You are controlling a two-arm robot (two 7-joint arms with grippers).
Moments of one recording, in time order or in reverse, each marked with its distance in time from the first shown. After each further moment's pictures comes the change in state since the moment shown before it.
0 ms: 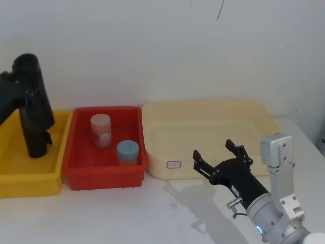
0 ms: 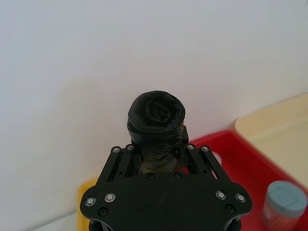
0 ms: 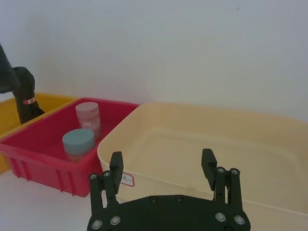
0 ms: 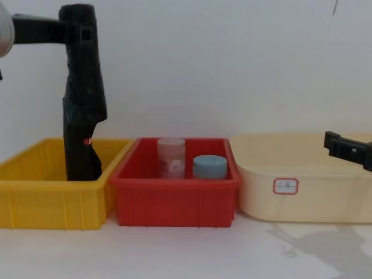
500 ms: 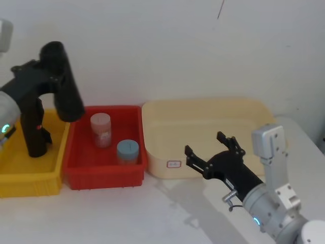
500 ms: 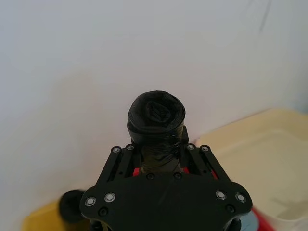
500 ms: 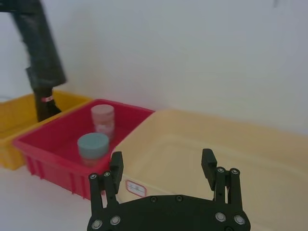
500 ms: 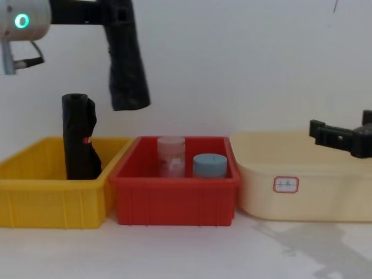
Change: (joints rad) left arm -0.094 -0.075 0.020 0.070 -0.078 0.024 -0.088; right arm 0.042 0.025 -0.018 -0.010 -0.016 0.029 0.055
